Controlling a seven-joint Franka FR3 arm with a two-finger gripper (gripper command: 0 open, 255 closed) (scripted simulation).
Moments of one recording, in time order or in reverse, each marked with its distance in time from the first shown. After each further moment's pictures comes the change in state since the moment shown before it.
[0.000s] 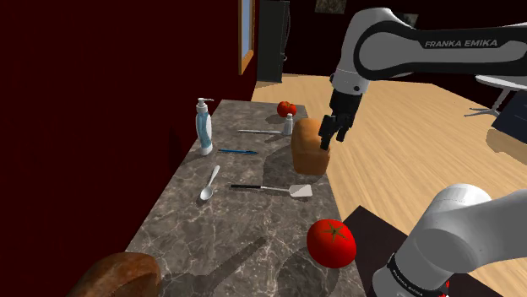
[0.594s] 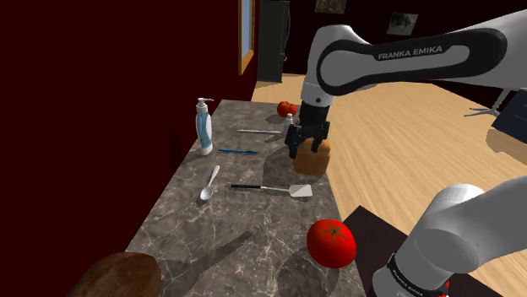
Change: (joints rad) arm 0.010 0.180 0.130 0.037 0.102 0.147 0.246
